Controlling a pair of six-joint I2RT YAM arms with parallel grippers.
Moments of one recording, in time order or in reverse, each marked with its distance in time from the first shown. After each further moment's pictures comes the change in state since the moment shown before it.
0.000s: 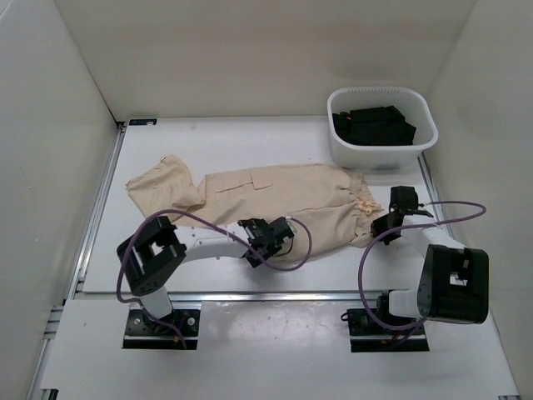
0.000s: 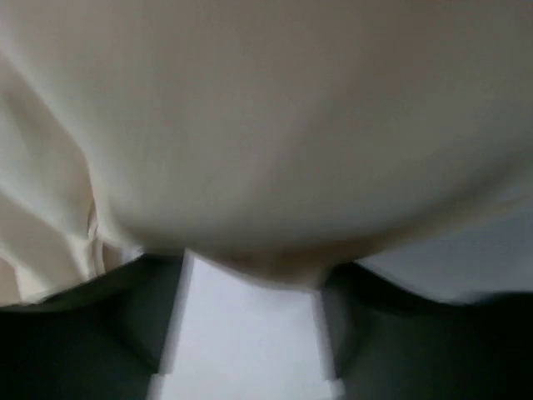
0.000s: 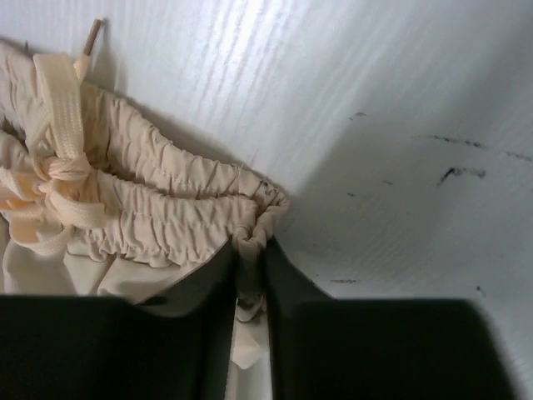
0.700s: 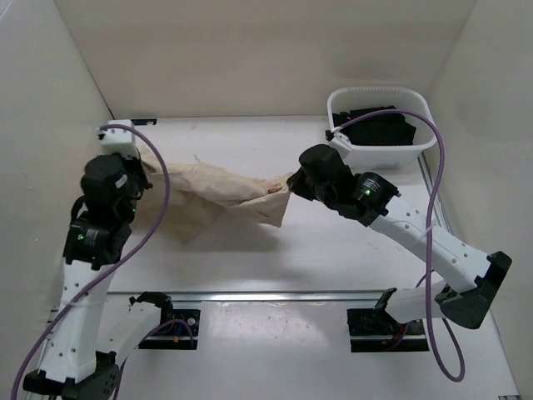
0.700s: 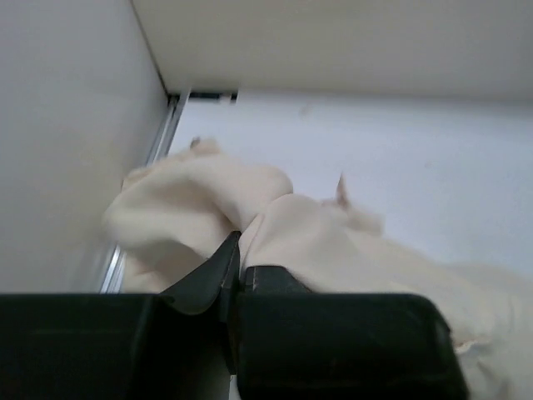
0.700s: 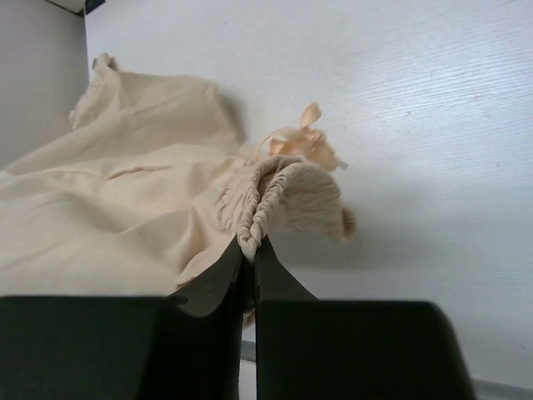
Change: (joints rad) left arm 0.869 -0.828 0.249 -0.052 0.076 -0.002; right arm 0.965 -0.016 0.827 -0.330 0.315 -0.011
